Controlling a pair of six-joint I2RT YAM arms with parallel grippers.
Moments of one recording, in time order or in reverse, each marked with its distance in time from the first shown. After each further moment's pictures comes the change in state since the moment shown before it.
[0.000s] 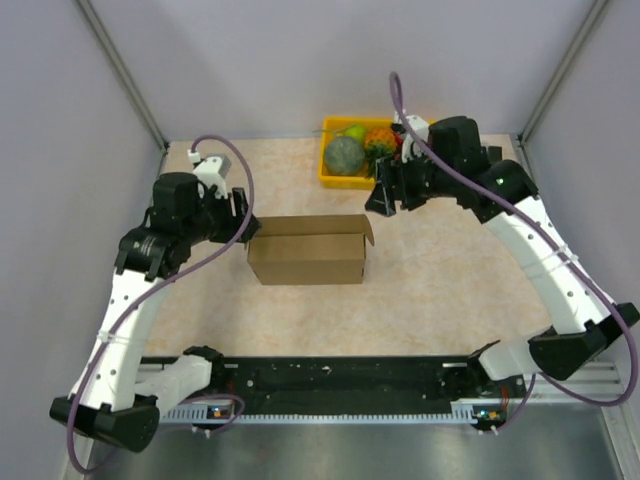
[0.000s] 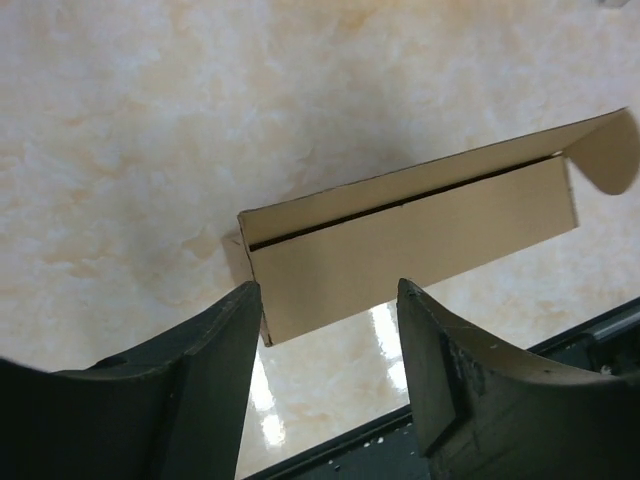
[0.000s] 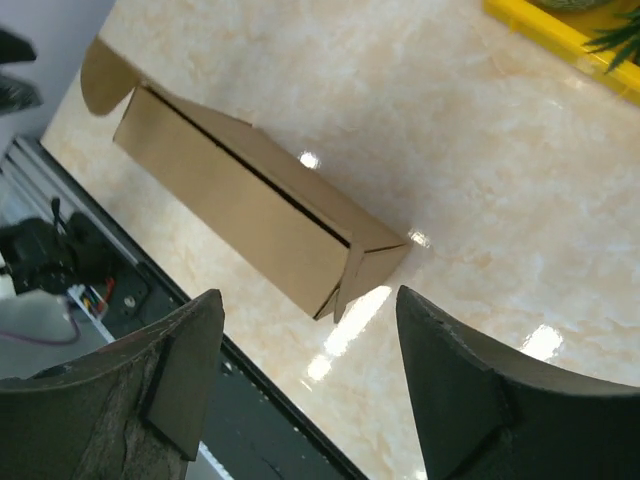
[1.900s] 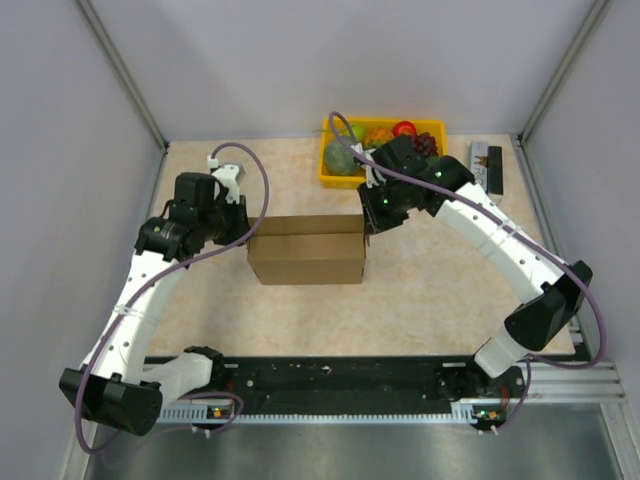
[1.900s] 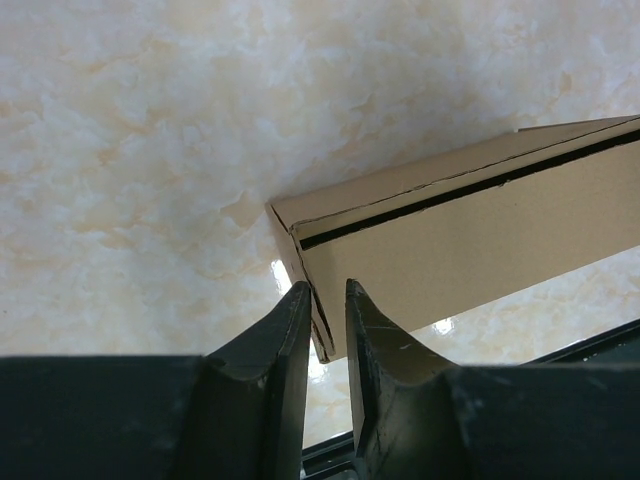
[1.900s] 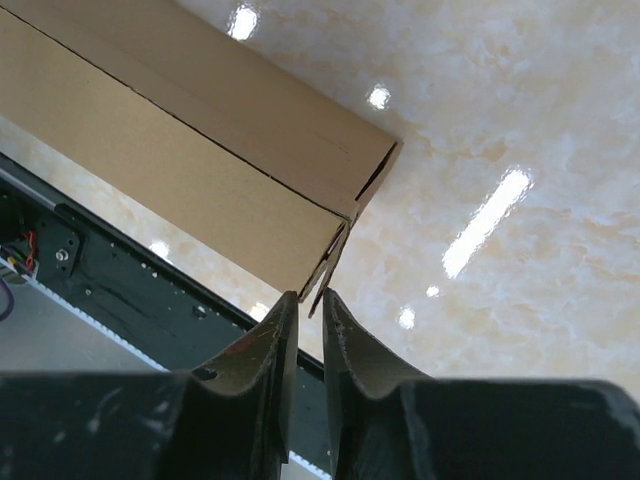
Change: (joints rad) left arm 0.000 0.143 -0.069 -0.008 -0.062 0.121; right arm 0.213 0.185 0.054 -0.213 0.232 0.039
